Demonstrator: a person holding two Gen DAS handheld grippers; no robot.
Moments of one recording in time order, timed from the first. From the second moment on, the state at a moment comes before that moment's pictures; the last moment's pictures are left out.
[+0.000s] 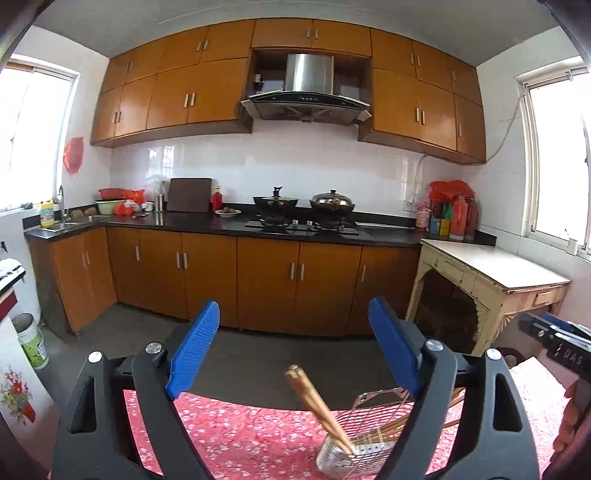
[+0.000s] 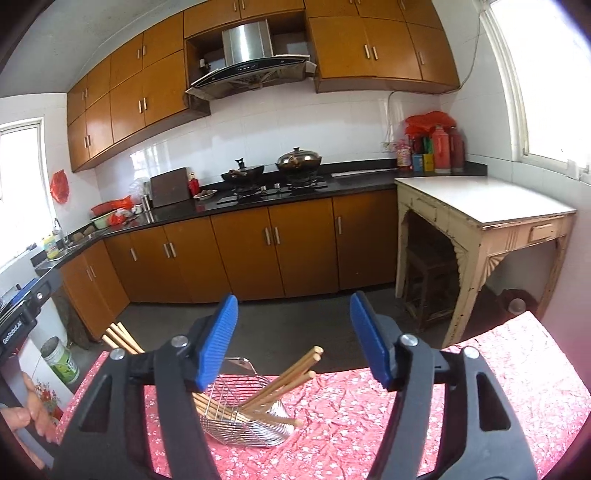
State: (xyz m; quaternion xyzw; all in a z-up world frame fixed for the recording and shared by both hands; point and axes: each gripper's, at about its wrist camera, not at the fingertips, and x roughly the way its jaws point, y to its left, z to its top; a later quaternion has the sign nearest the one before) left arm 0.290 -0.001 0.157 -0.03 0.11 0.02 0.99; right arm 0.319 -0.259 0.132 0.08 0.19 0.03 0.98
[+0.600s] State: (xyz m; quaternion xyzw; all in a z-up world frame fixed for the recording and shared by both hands) left arm 0.250 0.038 0.160 -0.04 0.12 0.05 0.99; right arm 0.258 -0.241 0.163 0.05 0.15 0.01 0.99
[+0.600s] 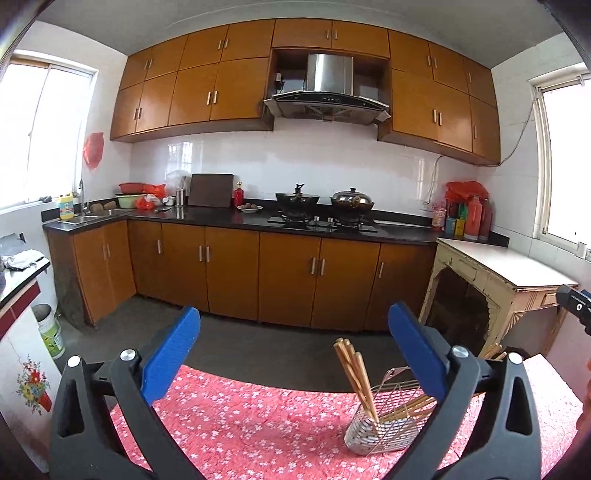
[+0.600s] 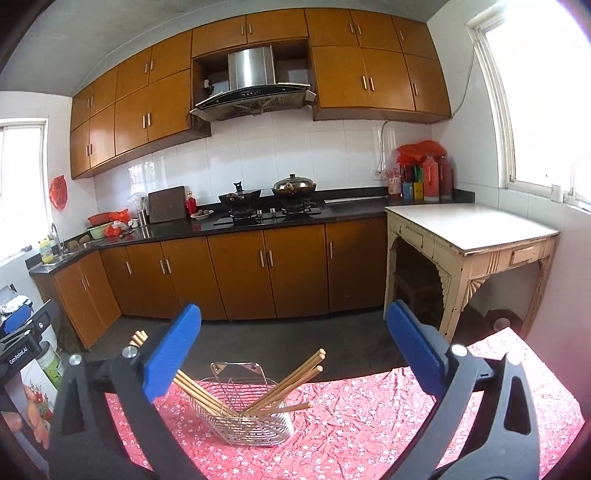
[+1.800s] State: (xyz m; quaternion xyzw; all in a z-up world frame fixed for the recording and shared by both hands) left arm 0.062 0.026 0.041 -0.02 0.10 -0.05 0.99; right arm 0.028 -0.189 0.032 -0.04 0.07 0.00 1.00
